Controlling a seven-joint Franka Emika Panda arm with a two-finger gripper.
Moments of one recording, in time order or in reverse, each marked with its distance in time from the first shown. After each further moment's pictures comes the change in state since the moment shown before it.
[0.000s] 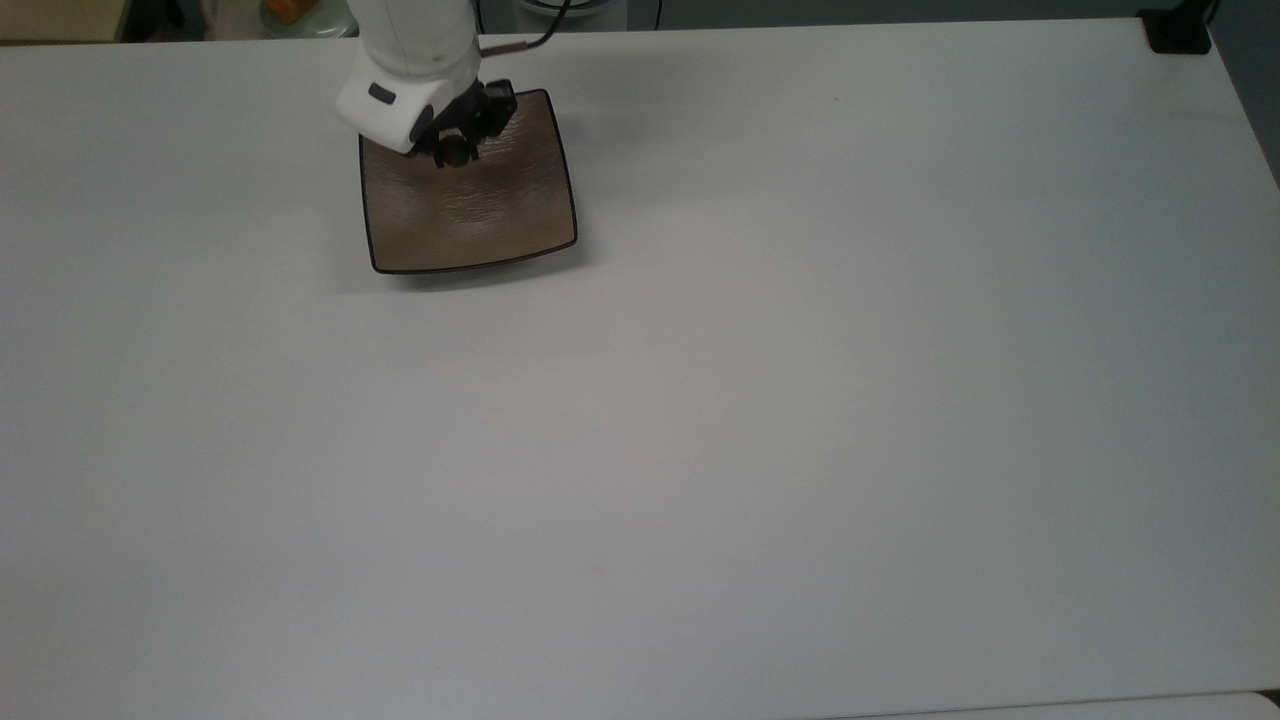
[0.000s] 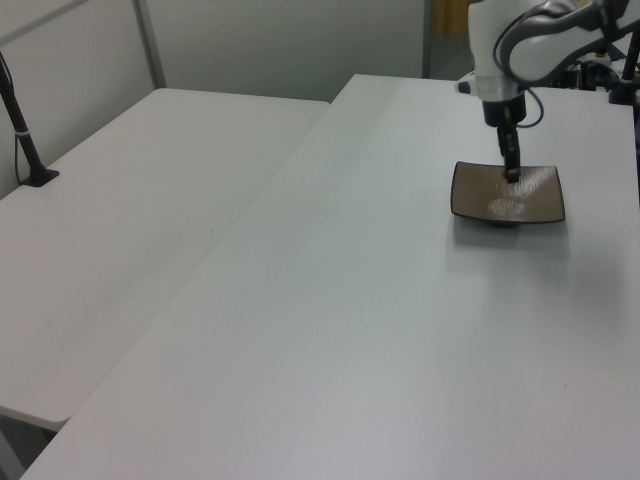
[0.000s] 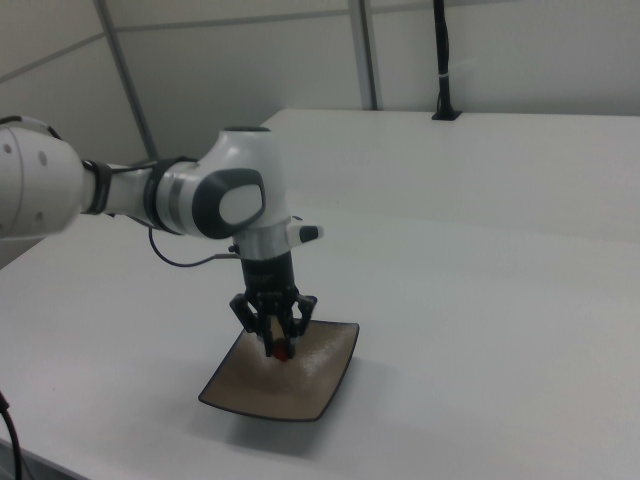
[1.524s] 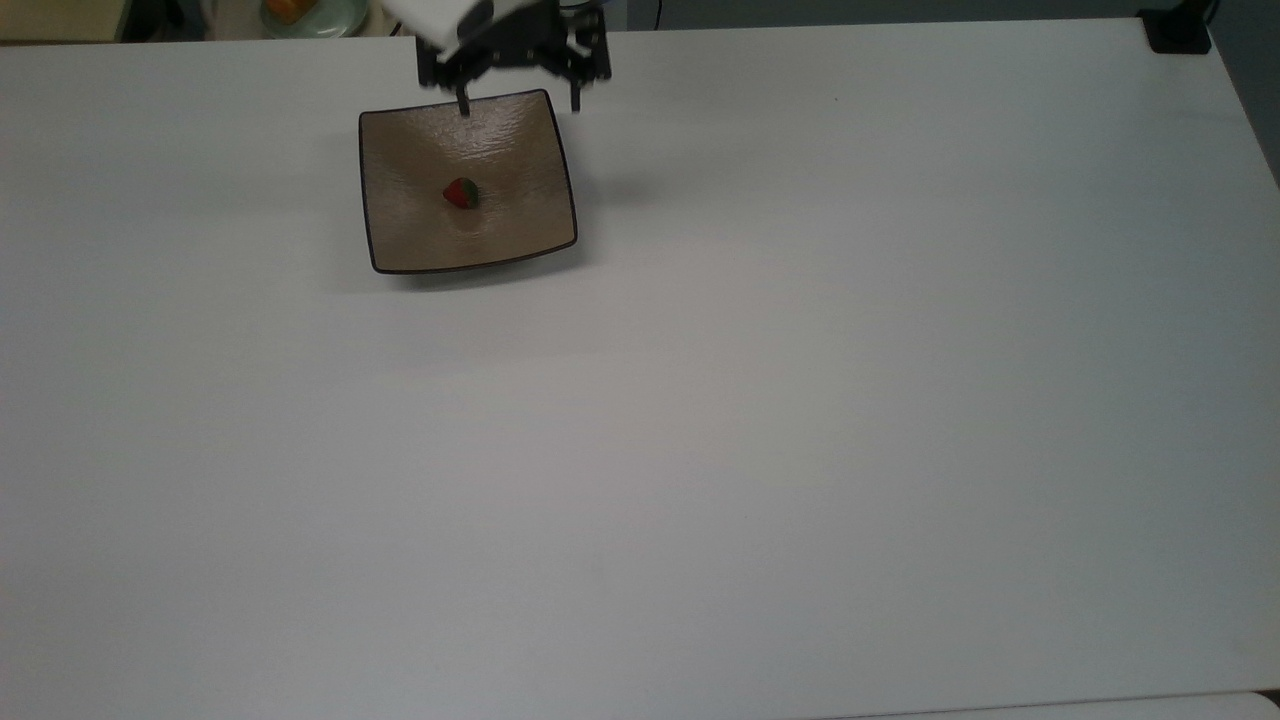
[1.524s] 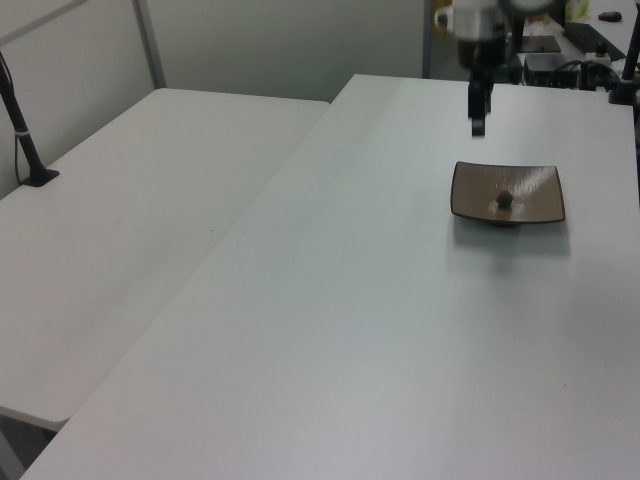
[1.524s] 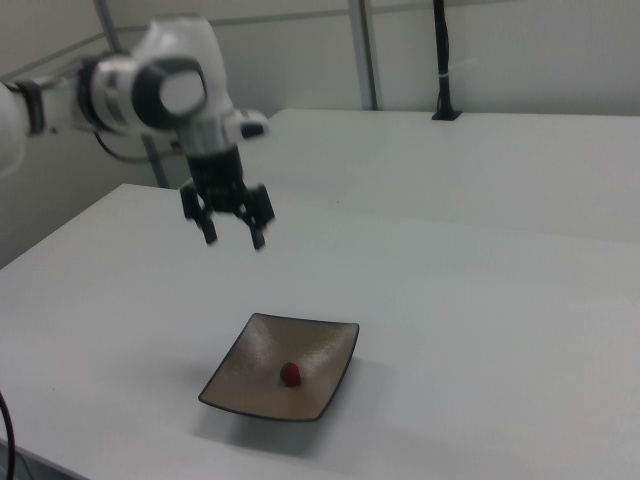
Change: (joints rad) arm 0.001 -0.045 0.150 0.326 0.035 -0.257 0.333
